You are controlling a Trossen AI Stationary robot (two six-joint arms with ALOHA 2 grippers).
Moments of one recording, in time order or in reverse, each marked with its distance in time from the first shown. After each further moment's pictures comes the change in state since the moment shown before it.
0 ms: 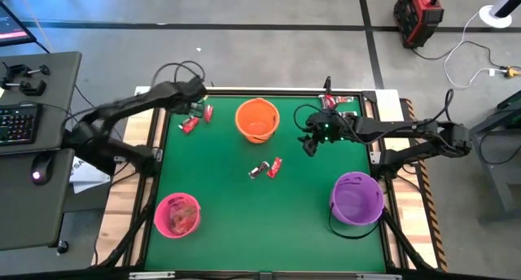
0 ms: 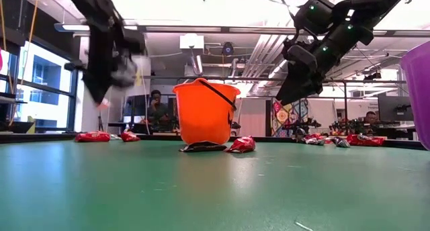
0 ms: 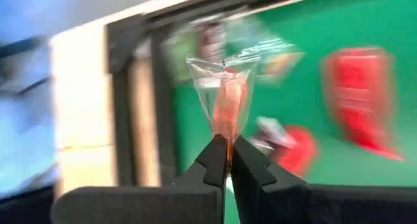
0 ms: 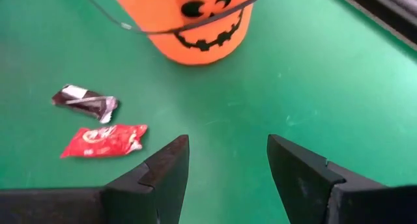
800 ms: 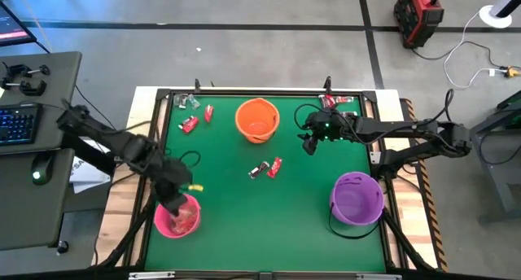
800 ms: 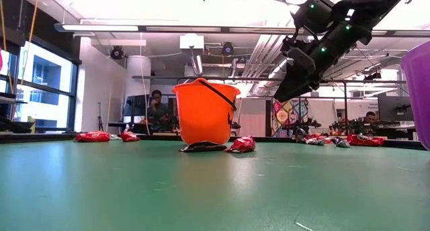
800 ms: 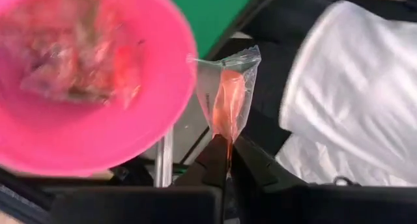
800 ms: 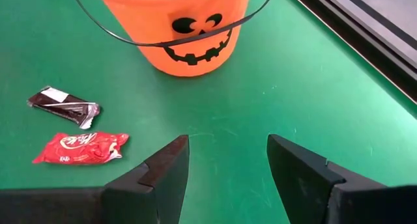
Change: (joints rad) left arm -1.210 -0.343 0.002 0.073 1.032 -0.841; right arm 0.000 0.000 0.000 0.032 0.054 -0.090
